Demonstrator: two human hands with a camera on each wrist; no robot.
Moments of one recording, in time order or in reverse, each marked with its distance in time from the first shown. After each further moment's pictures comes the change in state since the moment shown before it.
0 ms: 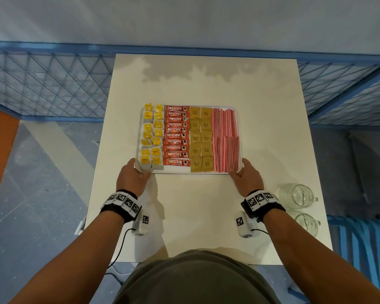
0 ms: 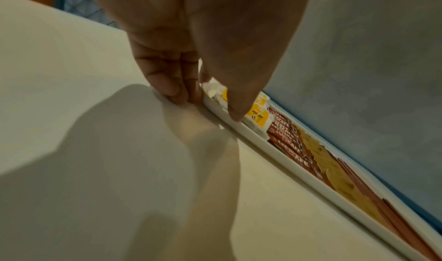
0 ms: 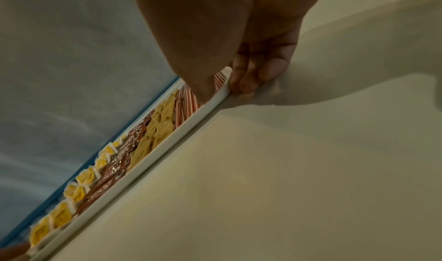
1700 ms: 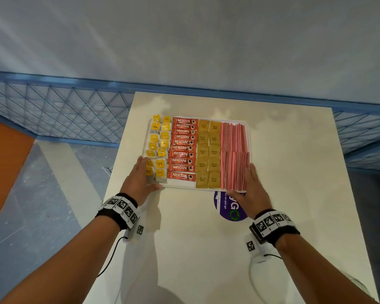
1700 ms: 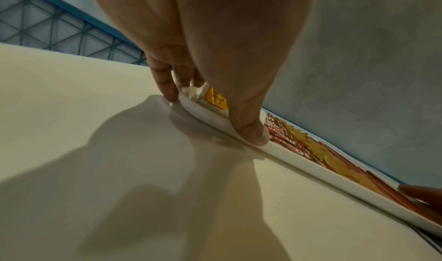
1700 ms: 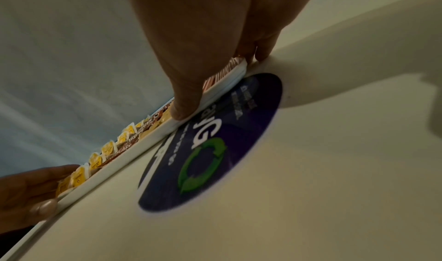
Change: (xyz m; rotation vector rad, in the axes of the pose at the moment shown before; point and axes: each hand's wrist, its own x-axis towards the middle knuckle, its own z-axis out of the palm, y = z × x) left_hand 0.179 0.020 -0.027 -0.028 -0.141 0.250; right_hand 0.128 -0.099 0.002 -0.106 -0.054 -0.306
